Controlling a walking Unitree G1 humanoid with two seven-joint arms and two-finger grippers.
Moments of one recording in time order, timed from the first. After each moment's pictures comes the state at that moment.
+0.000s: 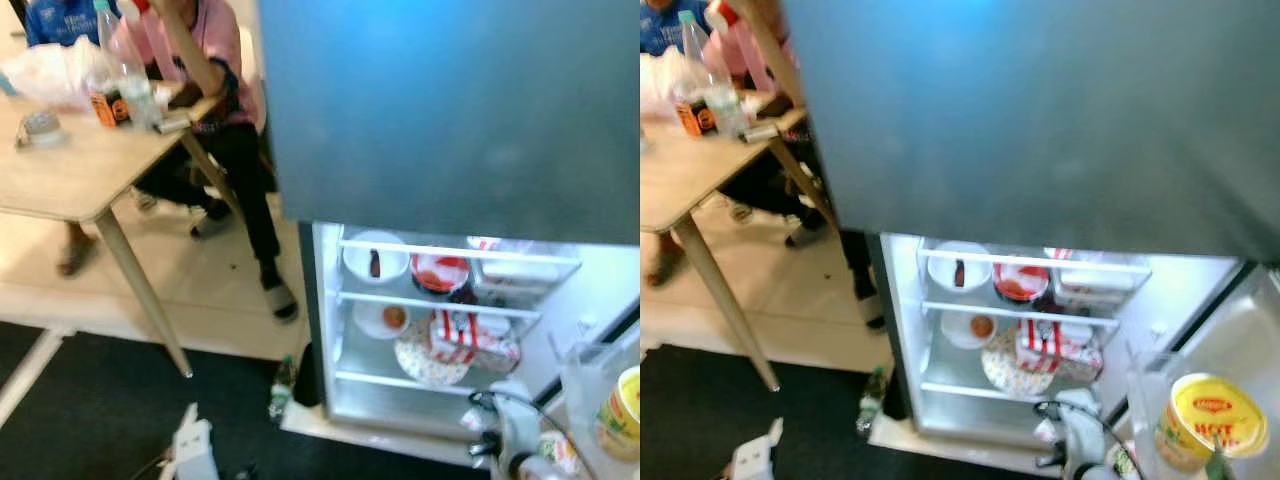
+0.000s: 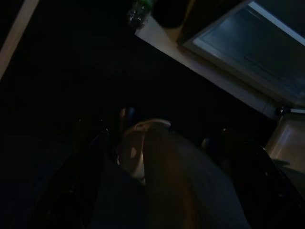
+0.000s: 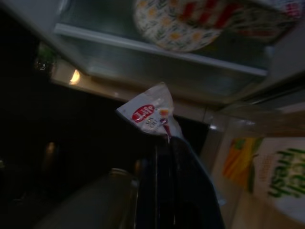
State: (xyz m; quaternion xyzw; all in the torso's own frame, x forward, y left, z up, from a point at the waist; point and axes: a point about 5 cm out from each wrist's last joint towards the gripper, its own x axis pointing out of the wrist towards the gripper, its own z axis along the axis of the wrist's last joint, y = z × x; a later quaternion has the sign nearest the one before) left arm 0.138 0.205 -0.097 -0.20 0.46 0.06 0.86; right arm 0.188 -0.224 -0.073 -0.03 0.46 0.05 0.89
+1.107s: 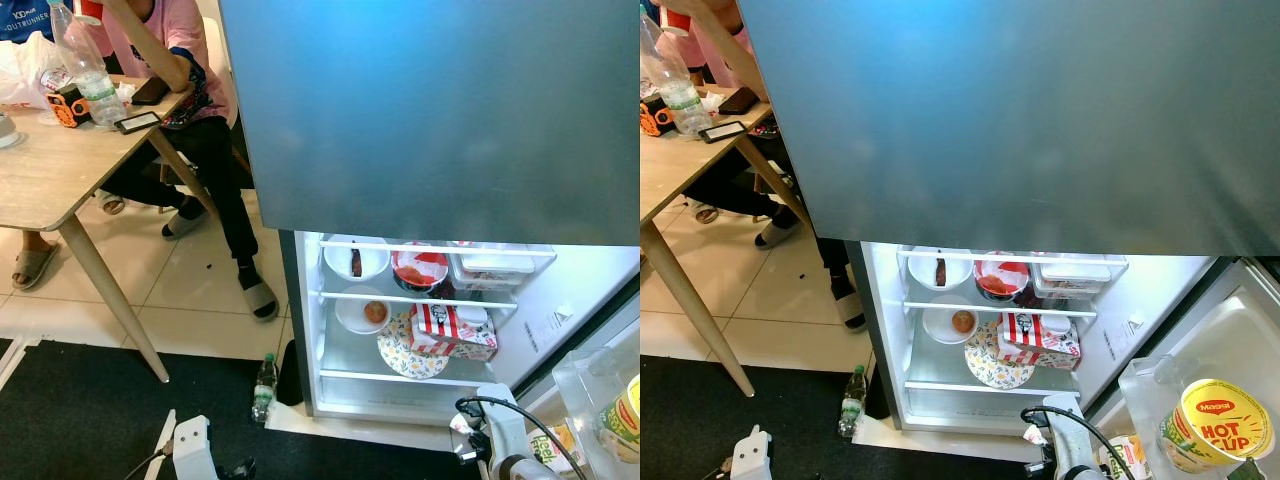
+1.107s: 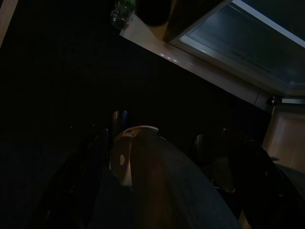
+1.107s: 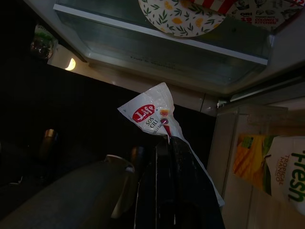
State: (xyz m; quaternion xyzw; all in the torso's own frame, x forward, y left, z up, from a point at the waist) left arm 0.140 0.203 -0.097 -0.20 0.46 0.05 0.86; right arm 0.175 -0.226 -0.079 -0.05 0.48 0.06 0.87
